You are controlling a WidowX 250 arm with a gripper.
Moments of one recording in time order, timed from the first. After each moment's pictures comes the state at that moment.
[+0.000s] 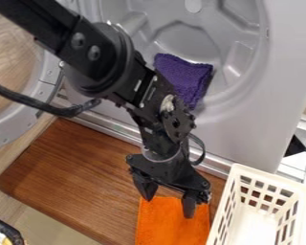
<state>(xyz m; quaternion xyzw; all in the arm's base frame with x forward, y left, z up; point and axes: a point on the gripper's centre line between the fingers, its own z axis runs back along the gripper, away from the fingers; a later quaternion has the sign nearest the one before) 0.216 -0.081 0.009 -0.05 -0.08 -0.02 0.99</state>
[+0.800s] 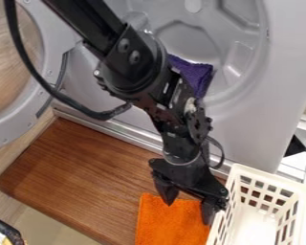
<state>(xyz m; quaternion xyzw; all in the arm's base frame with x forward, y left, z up) 0.228 -0.105 -0.008 -0.08 -0.07 -0.08 0.99</state>
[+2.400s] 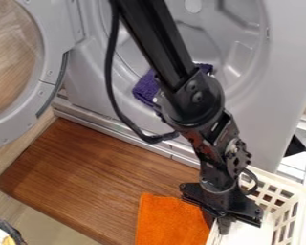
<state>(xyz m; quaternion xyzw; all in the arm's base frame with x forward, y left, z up) 0.232 -0.140 -0.044 -0.06 -0.06 -0.02 1.00</state>
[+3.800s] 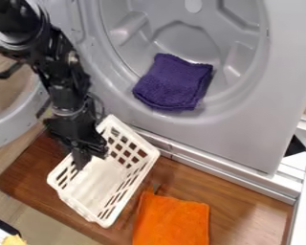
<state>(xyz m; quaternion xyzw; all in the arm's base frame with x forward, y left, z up) 0.230 0.090 -0.022 0.01 0.00 0.00 1.00</state>
